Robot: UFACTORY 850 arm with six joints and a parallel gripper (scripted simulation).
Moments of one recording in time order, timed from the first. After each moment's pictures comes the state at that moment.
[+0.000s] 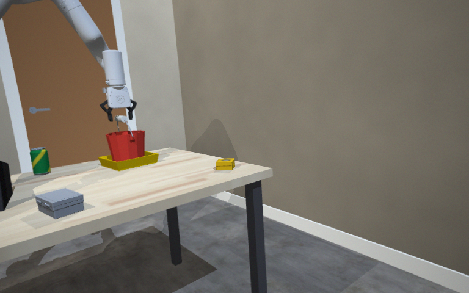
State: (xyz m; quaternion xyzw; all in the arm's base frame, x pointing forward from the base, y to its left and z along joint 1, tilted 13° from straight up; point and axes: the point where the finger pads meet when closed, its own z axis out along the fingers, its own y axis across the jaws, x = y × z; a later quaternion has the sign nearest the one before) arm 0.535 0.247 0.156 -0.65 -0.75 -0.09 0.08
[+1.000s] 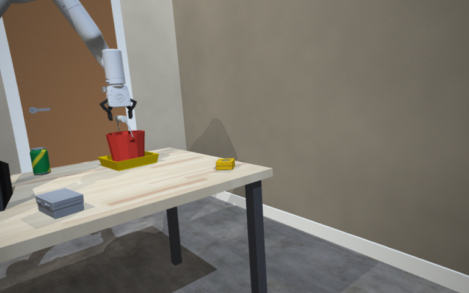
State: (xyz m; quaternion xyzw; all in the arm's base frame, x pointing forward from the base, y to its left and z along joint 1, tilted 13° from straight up) arm 0.535 0.246 0.161 -0.65 -0.75 -0.09 0.08
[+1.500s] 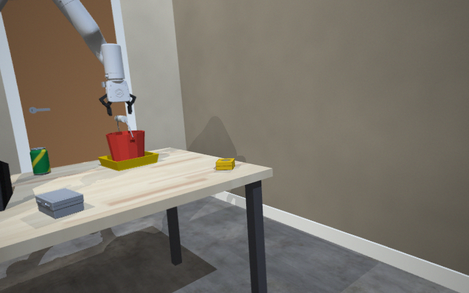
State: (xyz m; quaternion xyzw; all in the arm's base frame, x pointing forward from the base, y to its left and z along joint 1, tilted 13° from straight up) arm 0.535 0.240 0.183 -0.65 -0.75 -0.09 0.08
